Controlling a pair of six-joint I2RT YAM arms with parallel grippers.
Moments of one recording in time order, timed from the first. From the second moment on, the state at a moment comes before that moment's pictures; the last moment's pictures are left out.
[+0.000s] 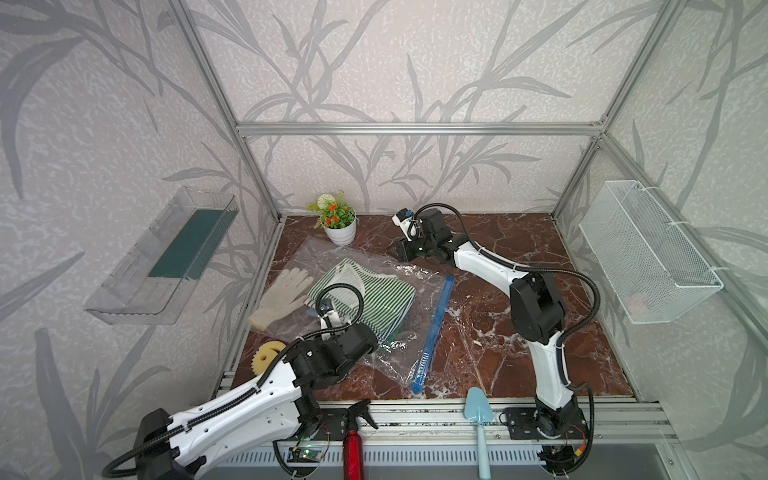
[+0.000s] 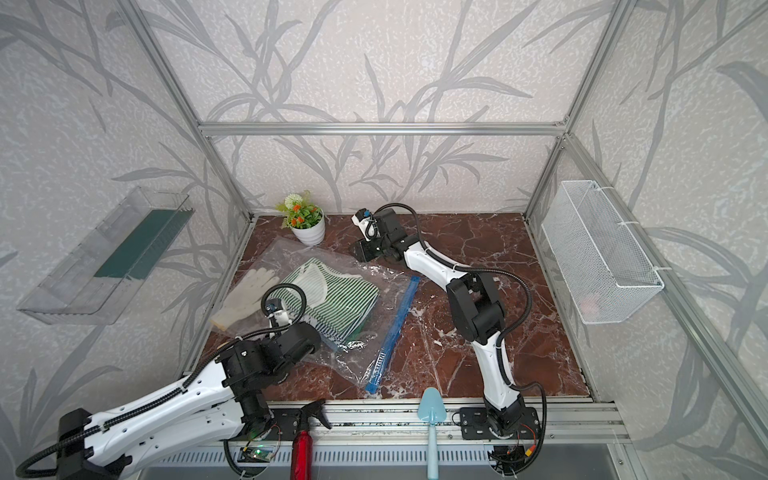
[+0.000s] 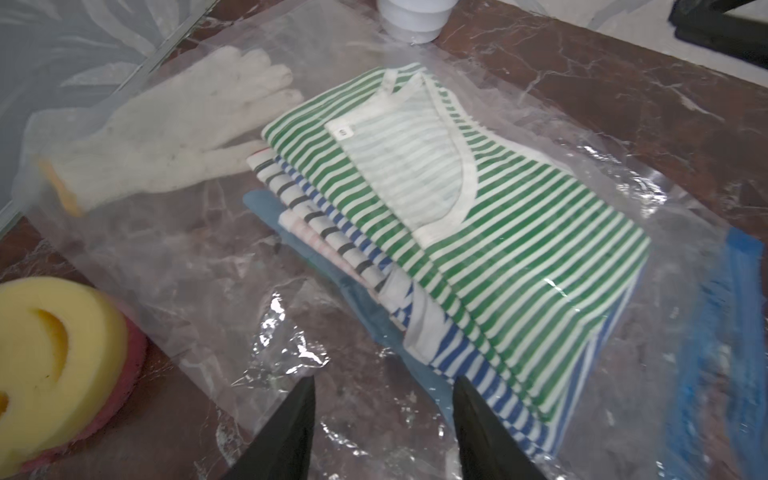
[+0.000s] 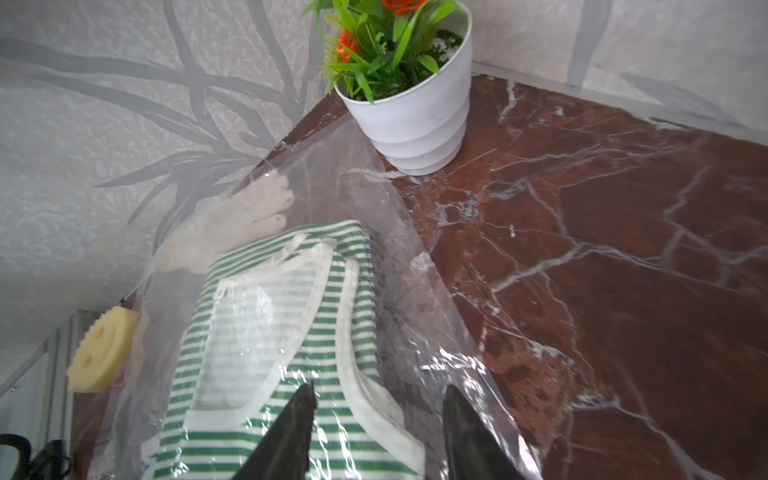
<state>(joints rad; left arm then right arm) -0.94 0.86 0.67 -0.87 -0.73 -1.04 0.58 2.09 1.69 -0.21 -0.42 0.18</state>
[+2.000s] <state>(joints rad) -1.05 1.75 1.48 -0.93 -0.64 -0.41 0.51 0.94 0.47 -0.18 -0.40 0.68</state>
